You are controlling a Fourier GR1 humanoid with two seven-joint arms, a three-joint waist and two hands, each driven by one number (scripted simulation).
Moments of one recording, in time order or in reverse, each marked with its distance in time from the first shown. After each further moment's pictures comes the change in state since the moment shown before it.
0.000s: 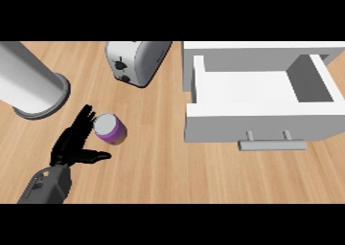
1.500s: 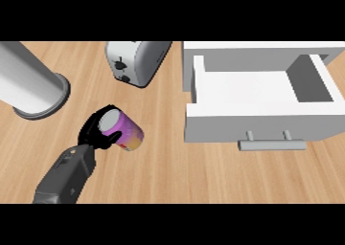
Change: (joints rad) left arm -0.268 -0.057 0.038 0.354 0.035 -0.192 -0.146; right arm -0.007 0.002 -0.033 -0.032 -0.075 0.007 0.080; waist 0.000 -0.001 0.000
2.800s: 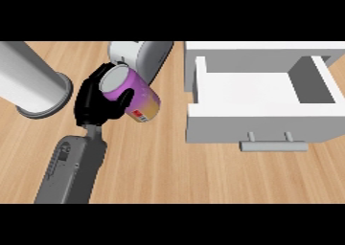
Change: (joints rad) left arm 0.149 -0.136 -0.210 -0.990 0.107 0.614 0.492; right arm 0.050 0.028 0.001 -0.075 -0.039 -0.036 0.026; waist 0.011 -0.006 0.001
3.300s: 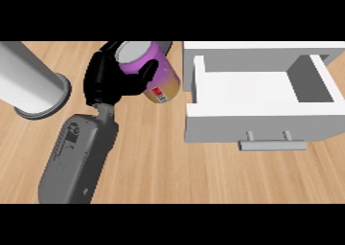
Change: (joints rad) left arm -0.180 0.001 -0.076 -0.049 -0.047 0.176 0.151; right arm 0.022 -0.002 0.051 -0.005 0.023 -0.030 -0.030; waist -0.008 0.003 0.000
